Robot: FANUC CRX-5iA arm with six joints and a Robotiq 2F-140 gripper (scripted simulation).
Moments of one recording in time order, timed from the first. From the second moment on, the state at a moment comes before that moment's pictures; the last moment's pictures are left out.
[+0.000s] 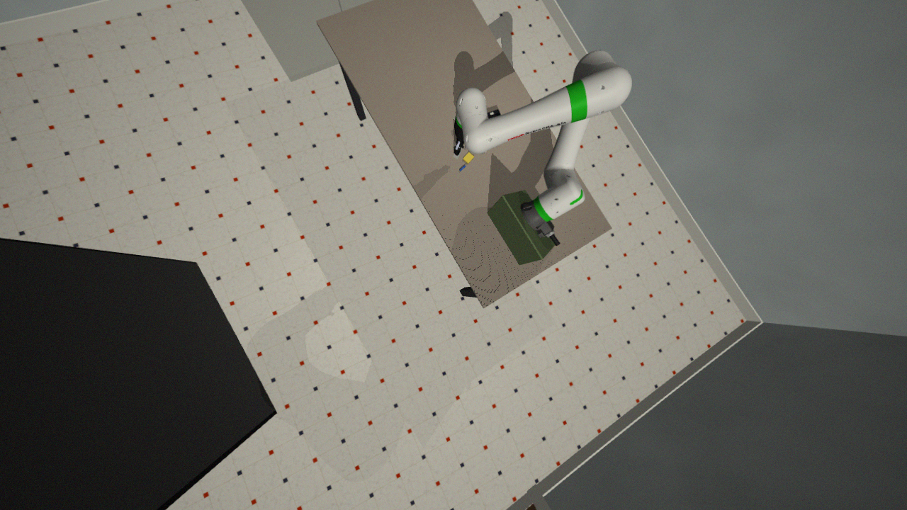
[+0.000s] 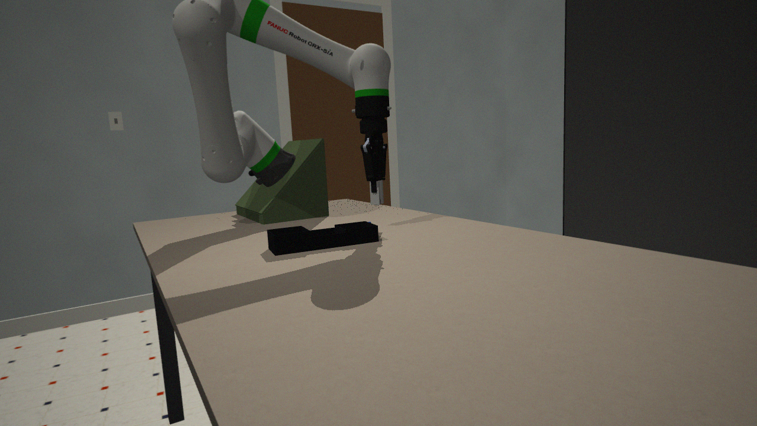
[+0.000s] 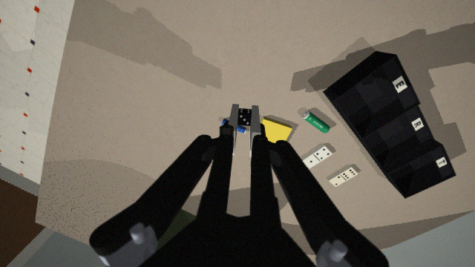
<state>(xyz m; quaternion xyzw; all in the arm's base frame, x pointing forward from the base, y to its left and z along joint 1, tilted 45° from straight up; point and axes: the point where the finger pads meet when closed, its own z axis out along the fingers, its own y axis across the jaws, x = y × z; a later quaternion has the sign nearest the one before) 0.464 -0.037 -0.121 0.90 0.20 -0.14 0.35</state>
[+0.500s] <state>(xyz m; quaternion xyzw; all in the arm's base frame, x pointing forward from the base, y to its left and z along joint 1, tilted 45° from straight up) 0.487 -0.093 -0.071 0.90 0.20 -0.14 0.35</state>
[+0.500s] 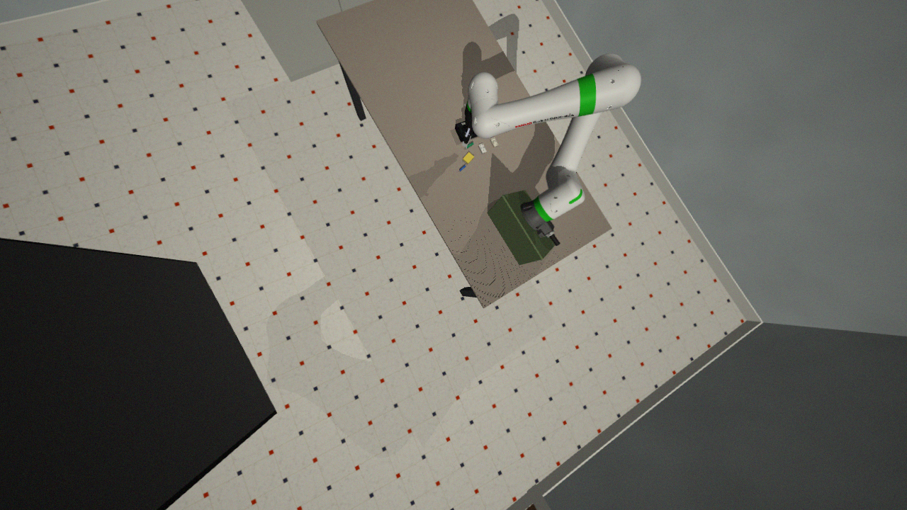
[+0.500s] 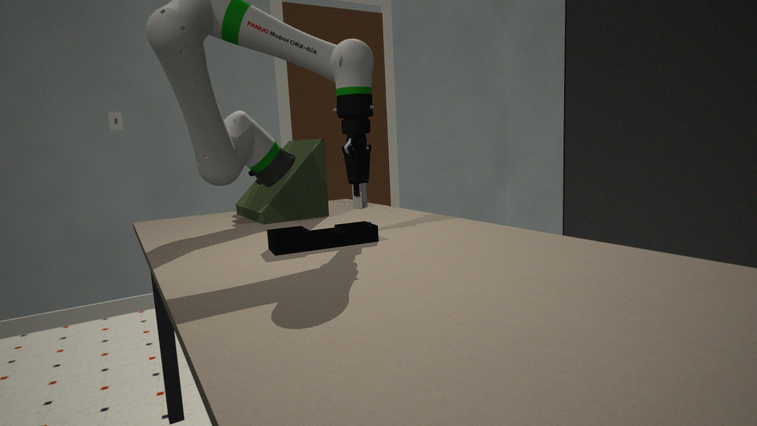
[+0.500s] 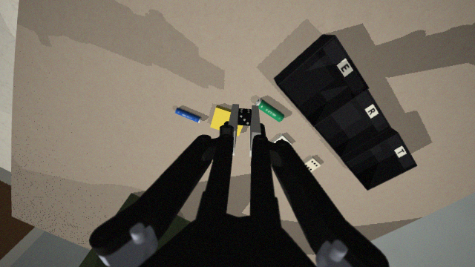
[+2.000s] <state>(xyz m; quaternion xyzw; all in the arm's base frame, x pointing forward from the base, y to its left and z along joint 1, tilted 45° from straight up) 0.533 -0.205 0.031 0.75 0.53 -0.27 0.28</state>
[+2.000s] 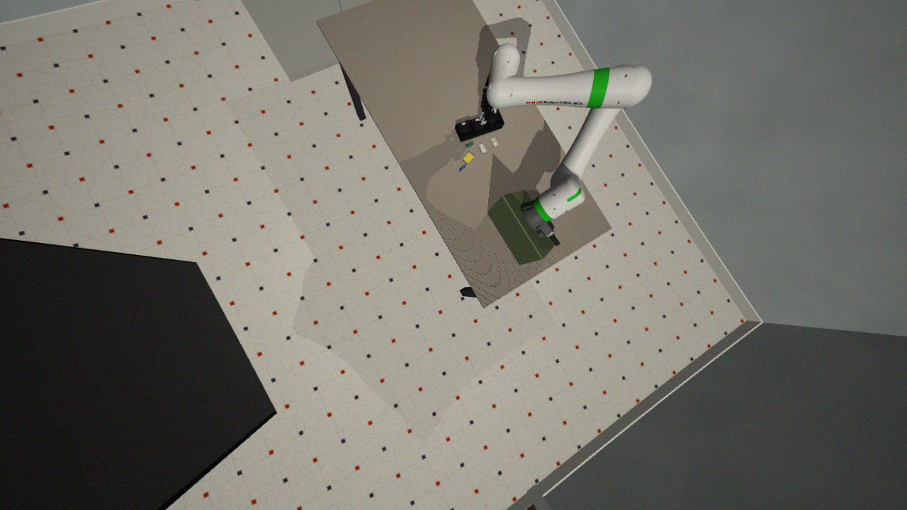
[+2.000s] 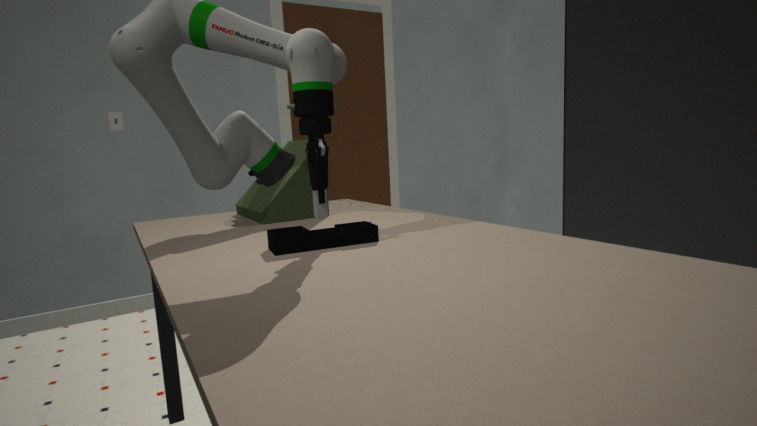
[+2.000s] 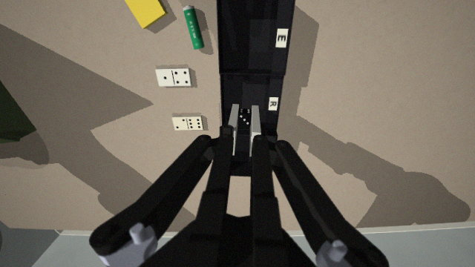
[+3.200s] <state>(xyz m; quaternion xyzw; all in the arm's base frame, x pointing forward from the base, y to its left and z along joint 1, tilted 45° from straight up) 0.529 -0.228 0.006 0.75 0.55 -0.27 0.26</state>
